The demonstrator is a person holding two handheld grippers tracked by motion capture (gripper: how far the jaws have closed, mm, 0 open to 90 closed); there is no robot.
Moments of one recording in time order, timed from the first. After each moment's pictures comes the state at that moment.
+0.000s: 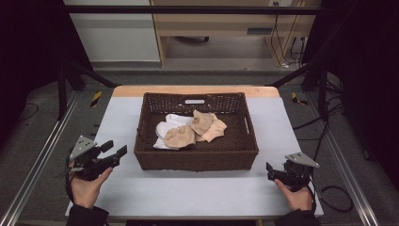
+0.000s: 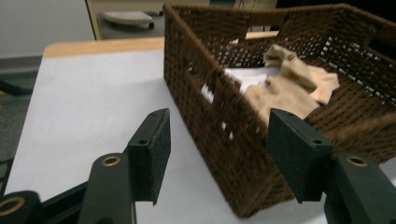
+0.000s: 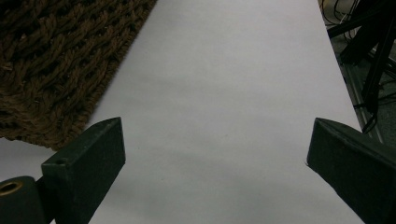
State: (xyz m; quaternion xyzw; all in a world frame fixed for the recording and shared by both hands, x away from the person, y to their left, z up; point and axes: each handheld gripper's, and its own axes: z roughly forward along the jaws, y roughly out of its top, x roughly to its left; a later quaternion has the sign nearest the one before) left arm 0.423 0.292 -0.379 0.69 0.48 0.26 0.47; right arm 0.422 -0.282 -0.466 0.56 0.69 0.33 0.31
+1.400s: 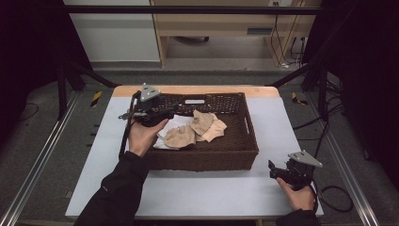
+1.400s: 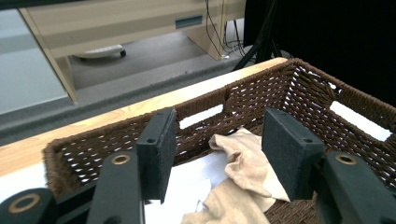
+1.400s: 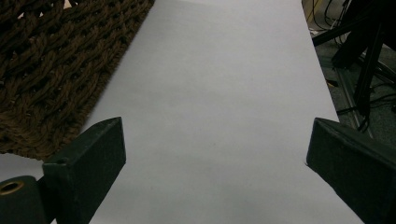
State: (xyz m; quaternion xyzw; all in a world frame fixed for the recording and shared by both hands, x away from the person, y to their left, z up) left arm 0.534 0.147 -0.313 0.74 0.41 0.27 0.47; right arm 0.423 -0.287 -0.461 0.56 0.68 0.34 0.32
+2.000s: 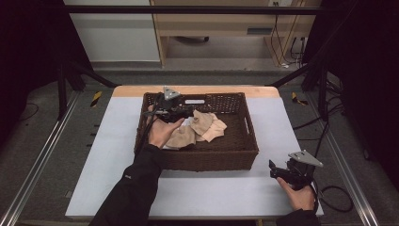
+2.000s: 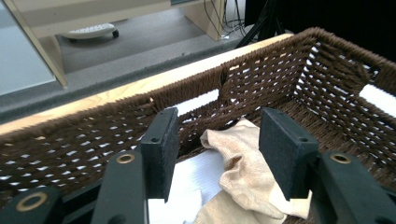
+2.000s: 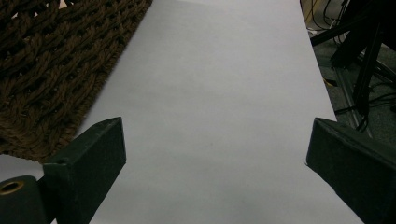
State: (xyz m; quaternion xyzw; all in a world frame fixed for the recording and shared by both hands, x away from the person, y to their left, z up) left arm 0.575 0.106 -0.361 0.75 0.42 0.25 0.43; right arm 0.424 -0.288 -0.461 0.56 0.68 0.34 0.33
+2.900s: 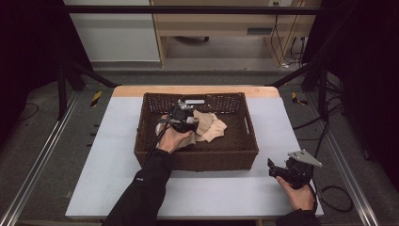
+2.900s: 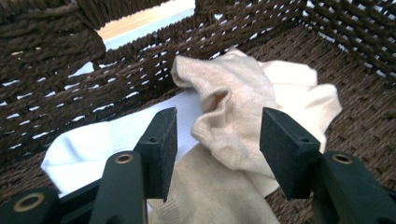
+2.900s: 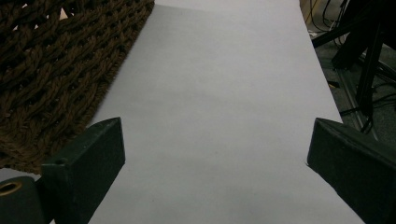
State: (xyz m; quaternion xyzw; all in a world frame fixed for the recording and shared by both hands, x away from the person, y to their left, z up) left arm 0.586 0.084 -0.415 0.81 0.43 0.20 0.35; right arm 0.427 -0.286 -0.464 0.57 0.67 0.35 0.33
